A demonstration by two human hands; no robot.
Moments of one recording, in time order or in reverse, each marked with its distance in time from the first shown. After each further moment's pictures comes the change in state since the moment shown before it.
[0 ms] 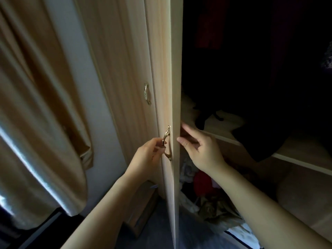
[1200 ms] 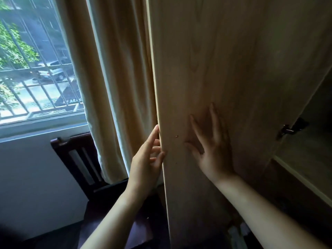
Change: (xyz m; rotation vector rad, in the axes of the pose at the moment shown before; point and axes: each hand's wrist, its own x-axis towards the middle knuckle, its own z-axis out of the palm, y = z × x) left_hand -0.003 -0.139 -0.118 0.083 0.803 -0.220; right_hand 0.134 0.038 0.256 -0.113 -0.158 -0.469
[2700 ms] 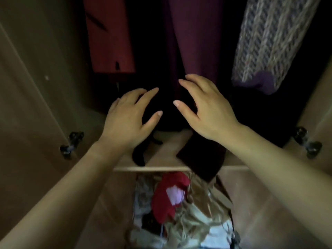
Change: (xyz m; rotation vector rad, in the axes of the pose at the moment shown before) left_hand -0.001 0.317 0.262 -0.101 -0.650 1.054; right_hand -0.085 0.050 -0.422 -0.915 0.017 0.628
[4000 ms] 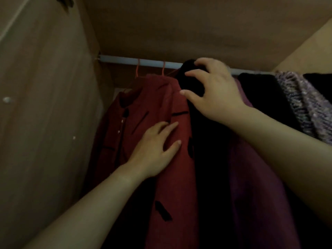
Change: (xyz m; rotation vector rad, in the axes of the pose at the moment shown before) left_hand 0.427 -0.139 -0.133 -0.202 0.516 0.350; right_hand 0.461 -0.026 -0.161 -0.520 0.727 -0.334
